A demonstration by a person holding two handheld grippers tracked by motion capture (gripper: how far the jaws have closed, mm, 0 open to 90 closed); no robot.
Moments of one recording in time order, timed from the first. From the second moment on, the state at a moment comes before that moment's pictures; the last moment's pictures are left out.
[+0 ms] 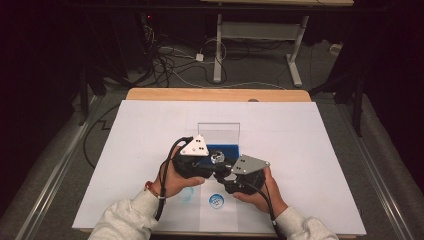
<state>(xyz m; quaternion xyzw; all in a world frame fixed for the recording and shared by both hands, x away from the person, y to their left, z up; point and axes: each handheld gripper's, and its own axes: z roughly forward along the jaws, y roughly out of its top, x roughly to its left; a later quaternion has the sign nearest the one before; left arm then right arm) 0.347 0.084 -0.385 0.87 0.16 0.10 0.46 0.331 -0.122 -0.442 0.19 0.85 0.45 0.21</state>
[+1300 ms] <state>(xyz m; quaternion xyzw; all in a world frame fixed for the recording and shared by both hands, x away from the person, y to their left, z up) 0.341 0.094 -0.372 0.87 0.16 0.12 0.45 0.330 -0.128 -0.439 0.19 0.84 0.45 0.22</state>
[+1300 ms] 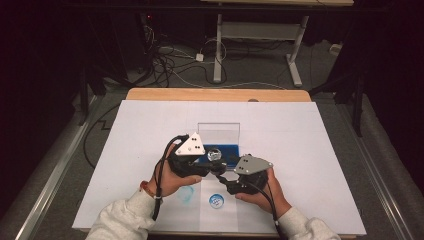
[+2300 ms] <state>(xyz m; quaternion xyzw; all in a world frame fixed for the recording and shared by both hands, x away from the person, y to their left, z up) 0.347 0.121 -0.372 0.88 0.18 0.16 0.42 0.309 -0.193 -0.423 0.24 0.81 0.44 0.31</state>
